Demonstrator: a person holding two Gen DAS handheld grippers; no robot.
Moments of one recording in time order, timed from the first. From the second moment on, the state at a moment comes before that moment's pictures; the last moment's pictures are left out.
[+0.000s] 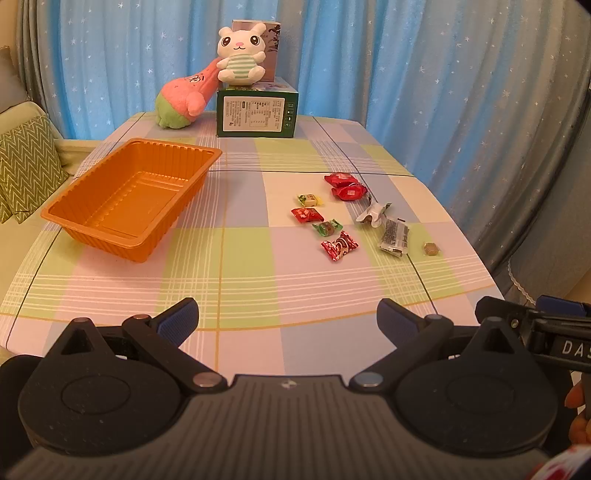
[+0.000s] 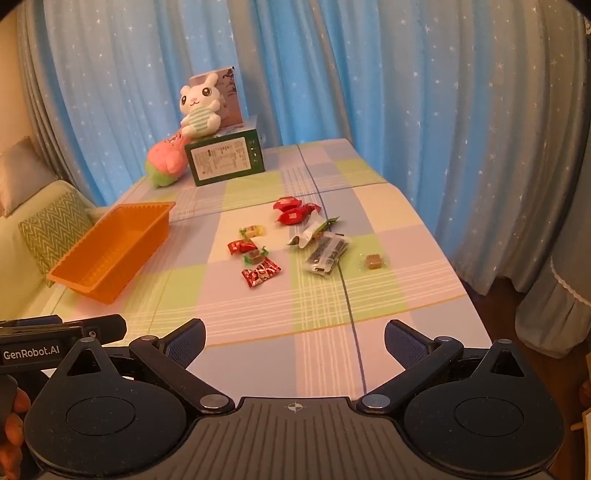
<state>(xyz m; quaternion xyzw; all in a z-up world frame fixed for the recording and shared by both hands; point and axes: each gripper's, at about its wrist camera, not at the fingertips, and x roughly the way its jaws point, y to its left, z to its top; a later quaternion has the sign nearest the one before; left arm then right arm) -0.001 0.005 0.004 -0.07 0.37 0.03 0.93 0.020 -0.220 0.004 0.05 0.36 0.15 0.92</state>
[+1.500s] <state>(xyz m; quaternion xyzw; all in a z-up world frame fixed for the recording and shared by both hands) 0.000 -0.002 0.006 -0.07 0.37 0.03 0.93 0.022 -0.224 0.004 0.06 0.37 0.14 0.92</state>
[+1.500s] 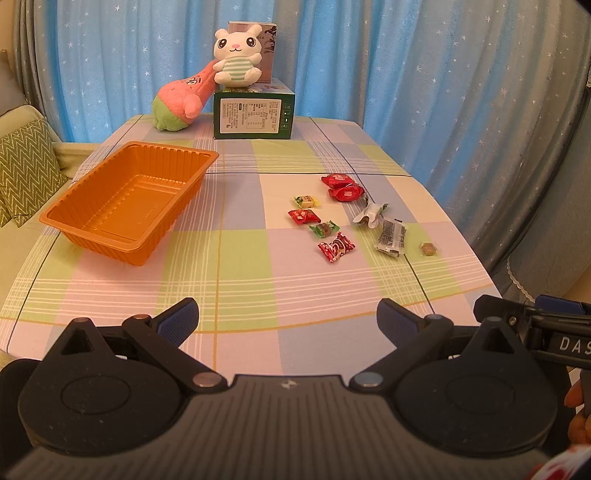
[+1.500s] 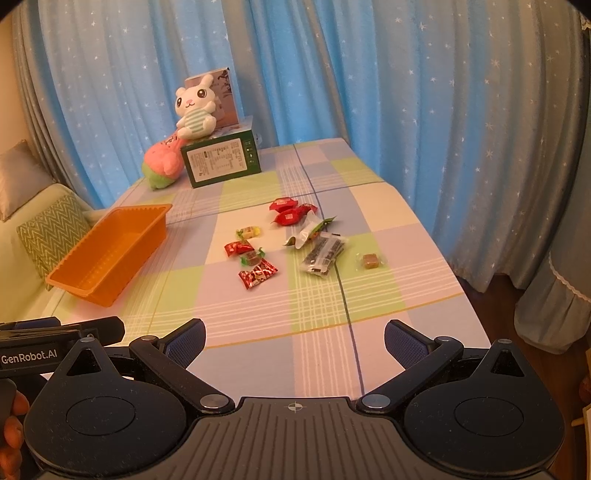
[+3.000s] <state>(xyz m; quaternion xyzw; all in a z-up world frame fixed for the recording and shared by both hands) 0.053 -0.003 -0.017 -0.08 0.38 0.00 0.92 0.079 -0.255 -0.021 0.08 0.38 0.09 0.92</state>
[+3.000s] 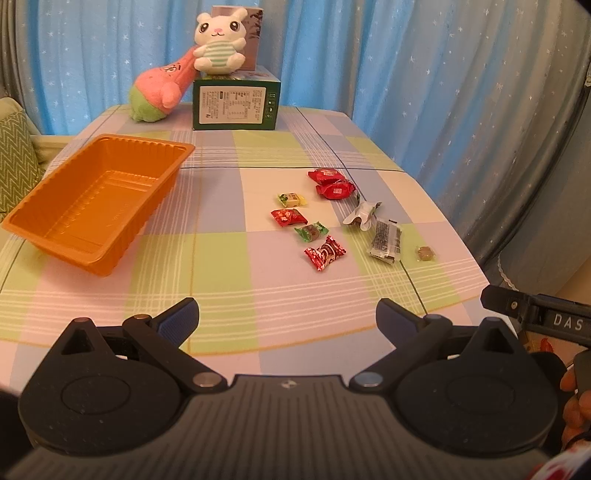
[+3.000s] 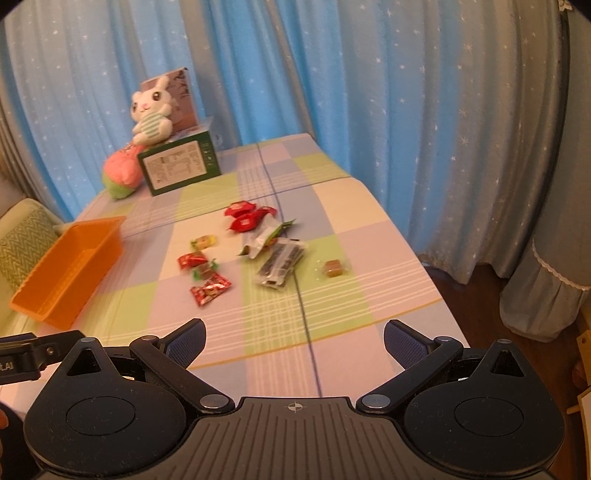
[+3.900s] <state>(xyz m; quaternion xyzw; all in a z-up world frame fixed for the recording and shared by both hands) 0.170 -0.015 -0.077 -0.04 0.41 -0.08 0.91 0.180 -0.267 -0.077 0.08 0.42 0.07 0.90</state>
